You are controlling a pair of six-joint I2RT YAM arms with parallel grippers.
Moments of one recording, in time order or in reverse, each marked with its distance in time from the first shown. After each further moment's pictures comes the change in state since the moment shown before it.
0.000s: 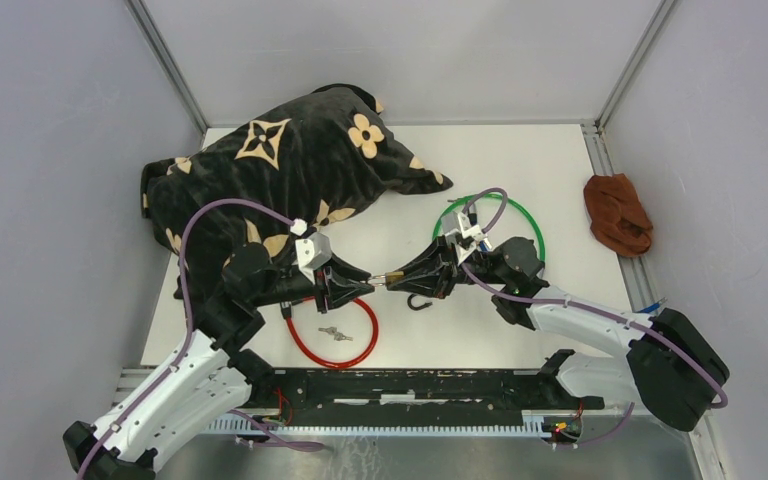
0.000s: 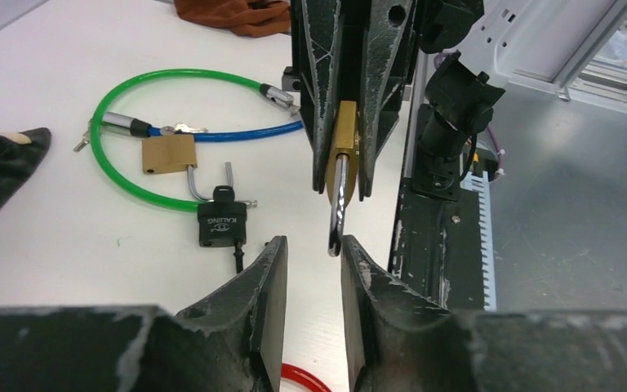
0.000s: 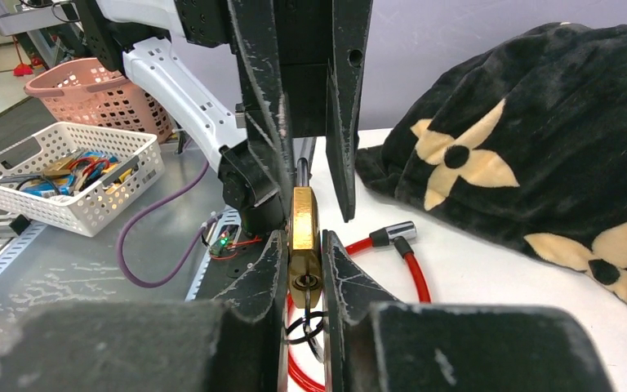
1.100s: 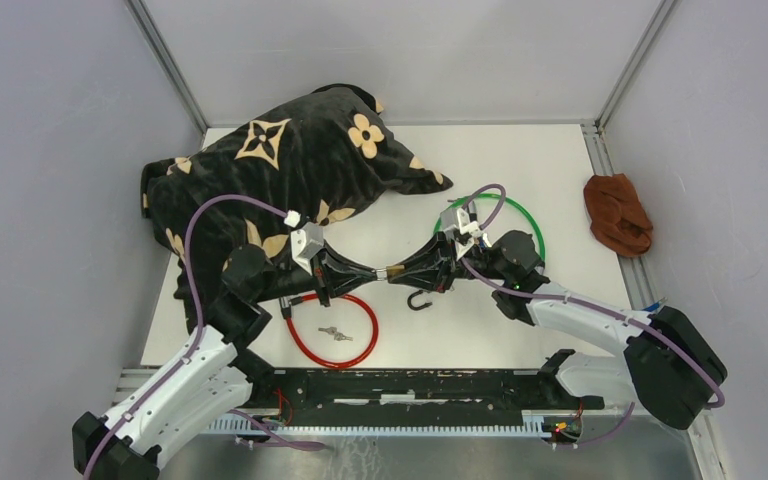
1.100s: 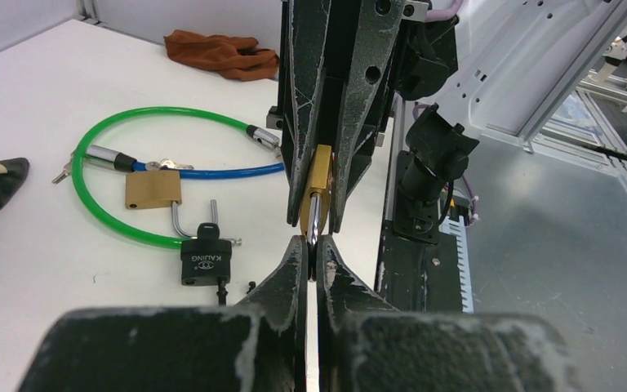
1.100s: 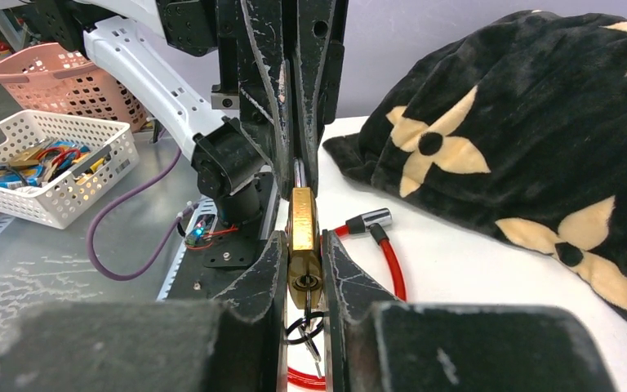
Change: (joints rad) left arm 0.033 0.050 -0.076 0.275 0.055 -0.190; right arm -0.021 0.014 0.021 -0.053 -0.005 -0.062
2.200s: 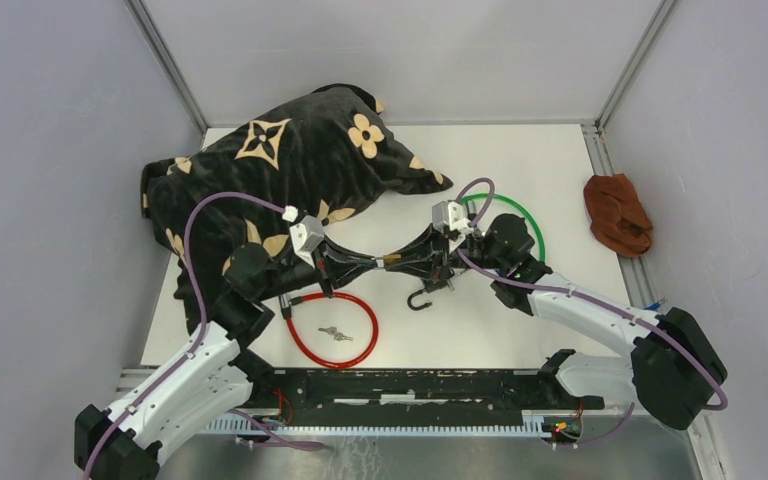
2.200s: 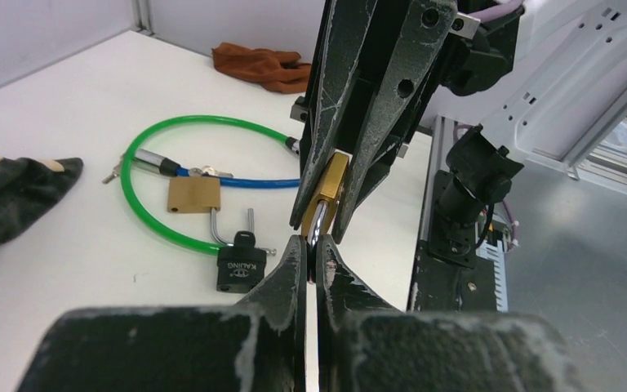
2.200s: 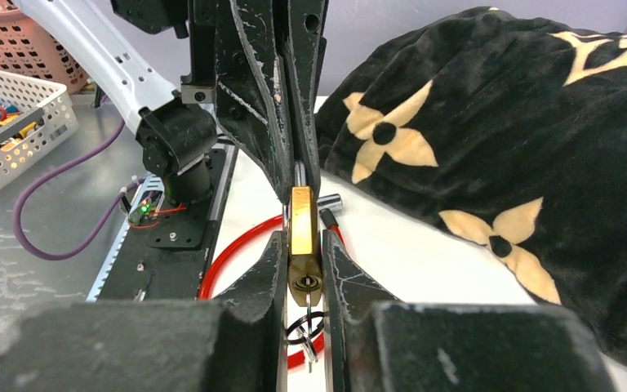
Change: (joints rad) left arm -0.002 0.035 -0.012 0.058 -0.093 0.005; right arm -0.010 -0.002 0.114 -0.253 0.013 -0.234
